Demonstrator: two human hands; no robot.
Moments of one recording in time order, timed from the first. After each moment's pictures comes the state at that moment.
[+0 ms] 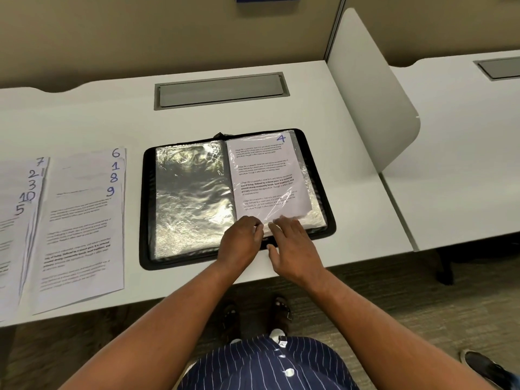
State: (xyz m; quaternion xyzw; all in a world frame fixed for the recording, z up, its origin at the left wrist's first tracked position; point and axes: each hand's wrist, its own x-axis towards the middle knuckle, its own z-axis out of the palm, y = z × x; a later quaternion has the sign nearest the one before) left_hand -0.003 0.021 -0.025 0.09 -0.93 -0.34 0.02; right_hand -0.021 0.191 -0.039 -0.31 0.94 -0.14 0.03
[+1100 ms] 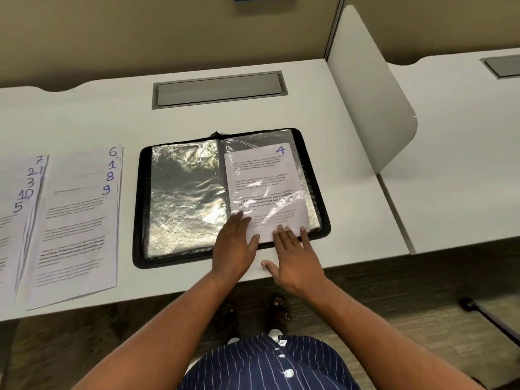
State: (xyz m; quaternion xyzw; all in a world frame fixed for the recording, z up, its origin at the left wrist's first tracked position) left_hand 0.011 0.034 -0.041 0.13 -0.95 -0.27 0.01; right_hand -0.011 0.221 -0.046 -0.31 0.94 -0.05 0.10
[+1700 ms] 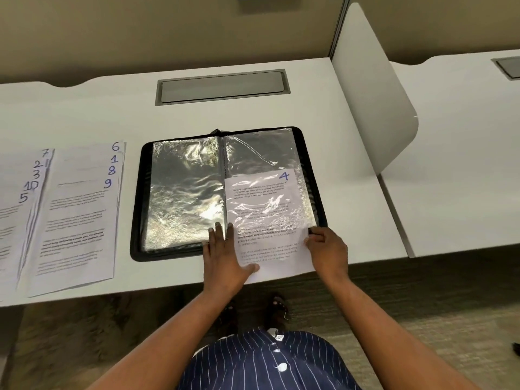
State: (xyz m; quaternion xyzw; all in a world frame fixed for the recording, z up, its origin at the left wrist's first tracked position) left_hand 0.050 0.046 -0.039 0.20 -0.95 -0.23 -0.11; right_hand -0.037 0.274 -0.018 0.13 0.86 -0.47 0.16
